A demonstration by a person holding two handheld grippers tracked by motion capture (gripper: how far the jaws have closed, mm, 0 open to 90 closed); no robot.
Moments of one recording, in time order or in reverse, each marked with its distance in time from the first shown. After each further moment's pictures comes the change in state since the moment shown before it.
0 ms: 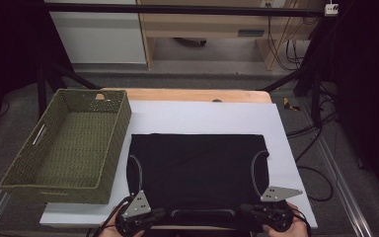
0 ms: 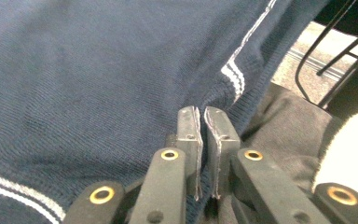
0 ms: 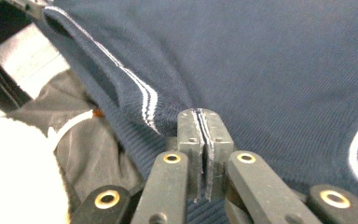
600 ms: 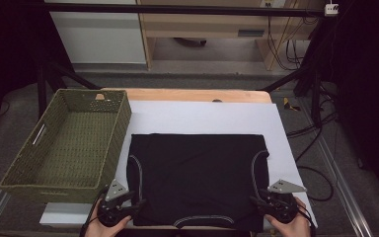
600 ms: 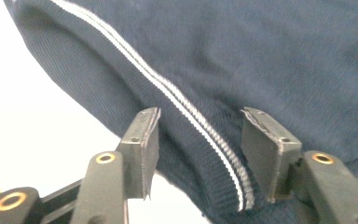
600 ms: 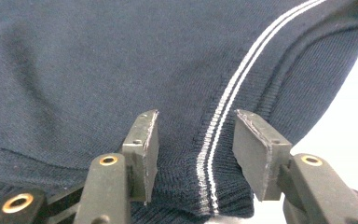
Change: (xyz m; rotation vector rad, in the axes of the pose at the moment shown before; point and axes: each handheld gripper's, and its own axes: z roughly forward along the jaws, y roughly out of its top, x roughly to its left) left arm 0.041 -0.025 -0.014 0.016 0.294 -0.309; right arm -0.037 -0.016 0.011 -0.010 -0.313 0.103
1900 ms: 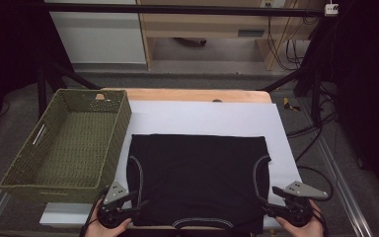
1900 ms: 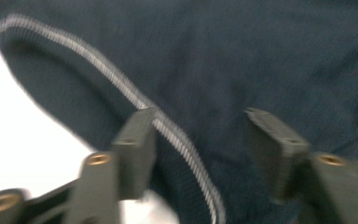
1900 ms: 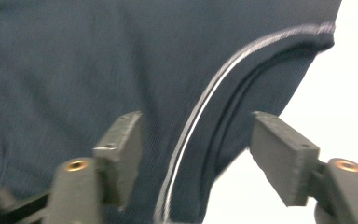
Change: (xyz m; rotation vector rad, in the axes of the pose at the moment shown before) left arm -0.004 0.007 -0.007 -0.091 -0.068 0.039; right arm -0.013 -0.002 -0.030 -0.114 0.001 0.057
